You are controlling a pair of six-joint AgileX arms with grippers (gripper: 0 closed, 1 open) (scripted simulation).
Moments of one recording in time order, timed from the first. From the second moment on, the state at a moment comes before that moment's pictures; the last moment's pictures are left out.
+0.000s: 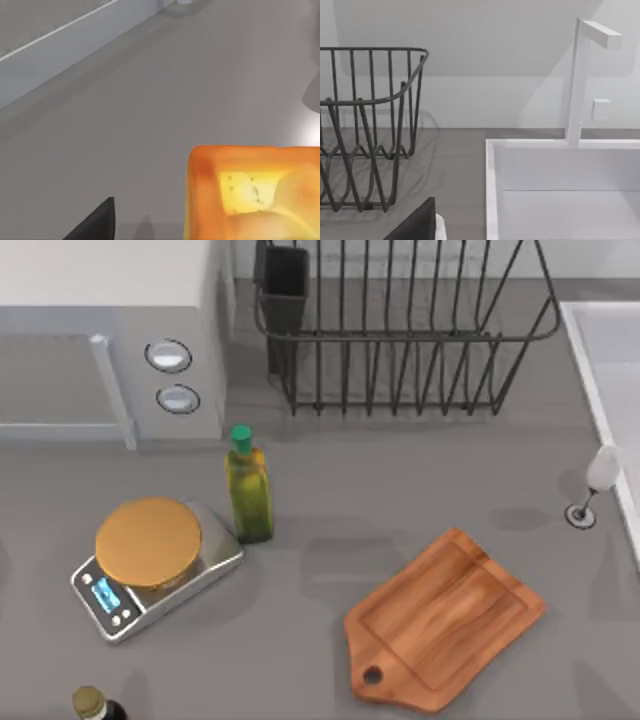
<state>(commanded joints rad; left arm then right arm) 0.70 2.32 1.19 -0.86 1.24 2.01 0.00 0.00 0.00 0.00 0.00 0.00</state>
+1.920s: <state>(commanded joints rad) 0.70 2.26 1.21 -0.95 1.25 1.99 0.00 0.00 0.00 0.00 0.00 0.00</state>
